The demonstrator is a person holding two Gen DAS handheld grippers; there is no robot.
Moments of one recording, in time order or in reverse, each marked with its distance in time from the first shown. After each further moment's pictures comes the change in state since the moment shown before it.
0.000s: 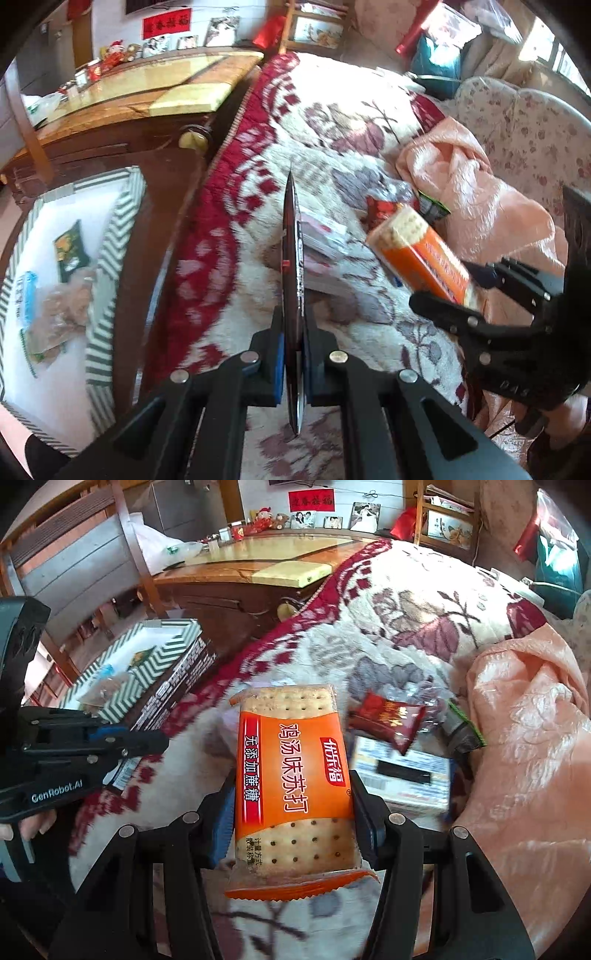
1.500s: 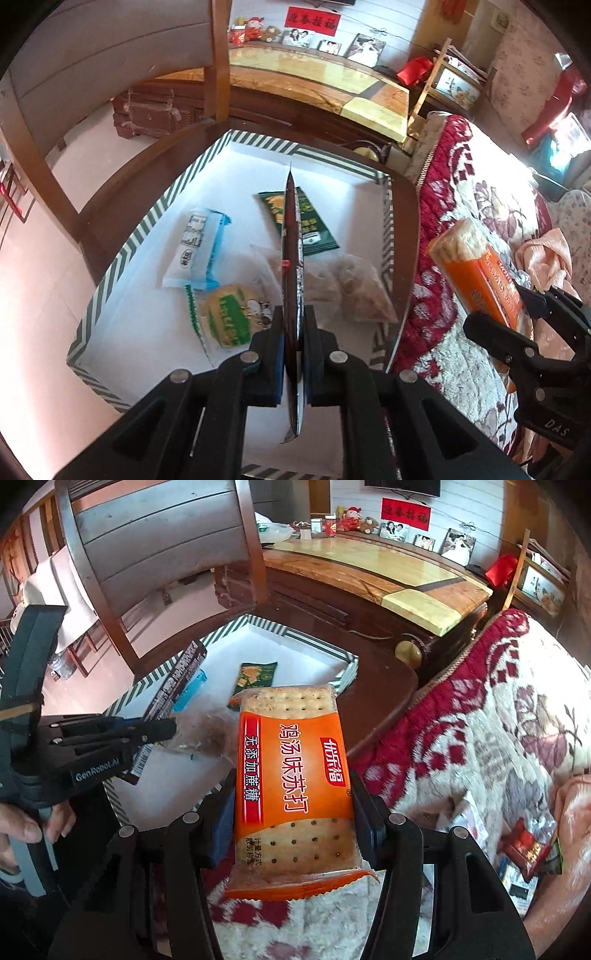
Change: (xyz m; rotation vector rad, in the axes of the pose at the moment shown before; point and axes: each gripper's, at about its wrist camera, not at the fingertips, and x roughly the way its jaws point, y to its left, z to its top) left arm -0.037 0.207 -0.035 -0.382 -0.067 0.209; right arm 0.063 0.190 0.090 -0.243 0.032 0.125
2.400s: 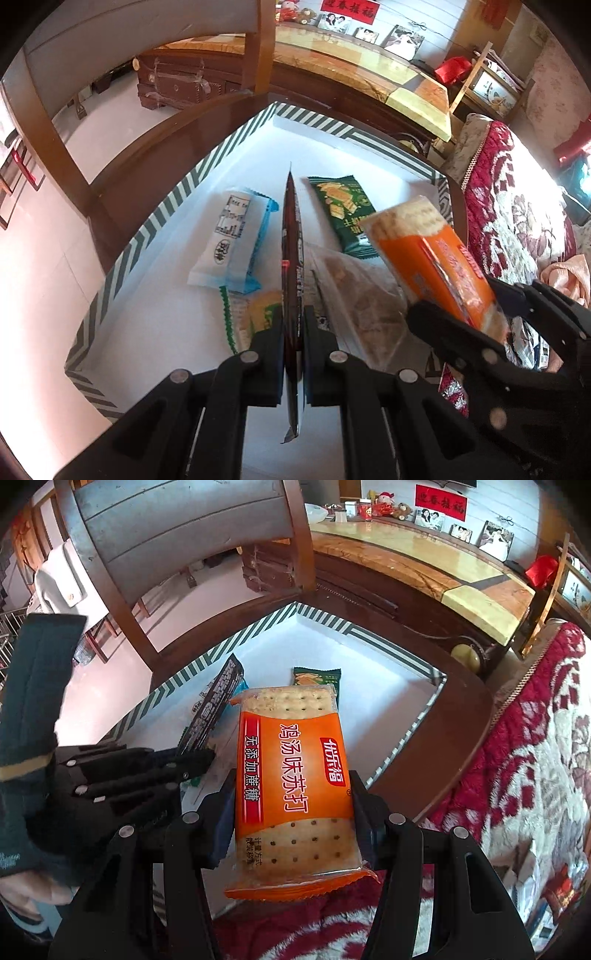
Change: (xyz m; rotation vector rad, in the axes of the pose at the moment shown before) left arm 0.032 0.035 0.009 -0.097 0.074 0.053; right arm 0.071 0.047 0.044 -0.032 0.073 0.102
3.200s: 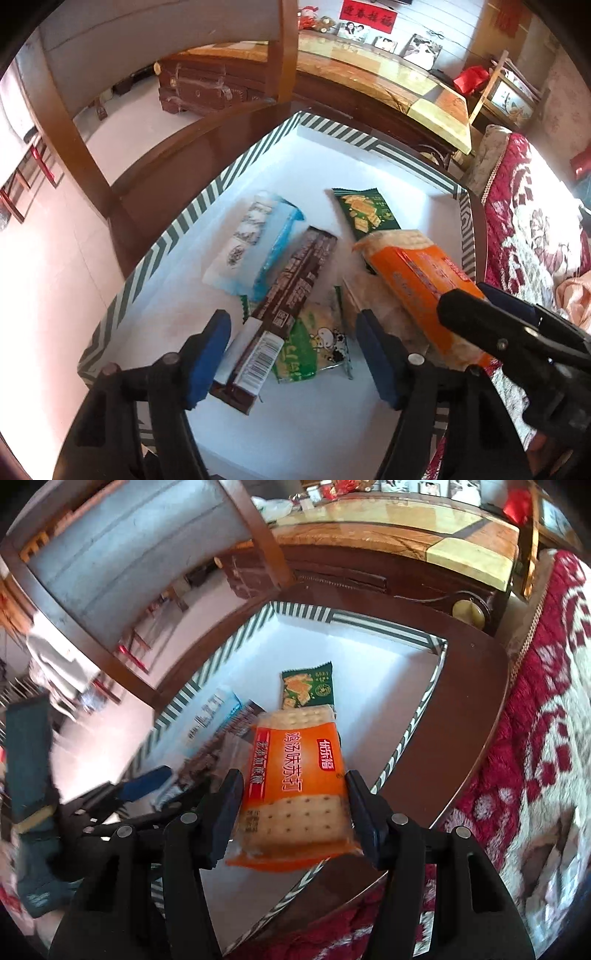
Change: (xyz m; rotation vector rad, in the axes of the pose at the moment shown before) left arm 0.001 0.001 0.002 -0.024 -0.043 0.085; right arm 0.010 -0.030 0.003 0.236 -0.009 0.135
